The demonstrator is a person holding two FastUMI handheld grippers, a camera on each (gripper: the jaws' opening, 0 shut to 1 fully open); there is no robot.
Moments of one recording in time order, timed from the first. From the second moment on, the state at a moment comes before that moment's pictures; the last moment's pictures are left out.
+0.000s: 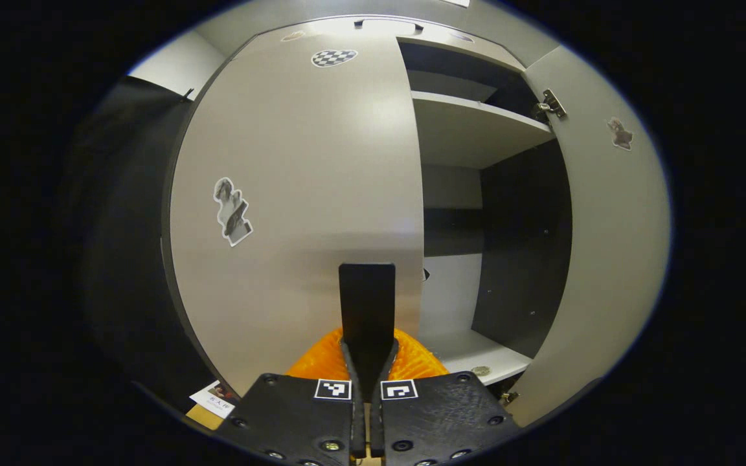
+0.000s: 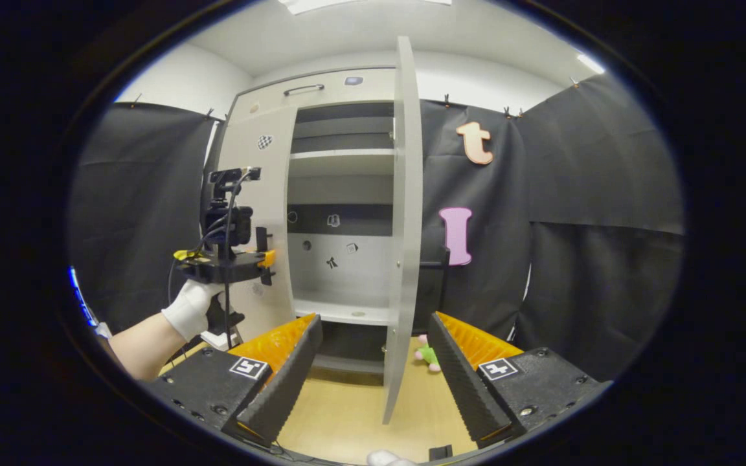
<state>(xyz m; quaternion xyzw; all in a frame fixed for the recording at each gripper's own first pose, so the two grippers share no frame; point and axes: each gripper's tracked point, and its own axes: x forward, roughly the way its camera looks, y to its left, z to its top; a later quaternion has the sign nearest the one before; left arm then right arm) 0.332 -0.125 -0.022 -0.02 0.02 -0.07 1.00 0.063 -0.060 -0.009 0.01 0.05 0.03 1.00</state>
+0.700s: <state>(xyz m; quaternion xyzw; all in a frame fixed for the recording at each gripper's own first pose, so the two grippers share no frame) 0.259 -0.085 -0.020 -0.03 0.02 -0.09 1.00 0.023 -0.008 -0.017 0.01 0.05 0.08 1.00</state>
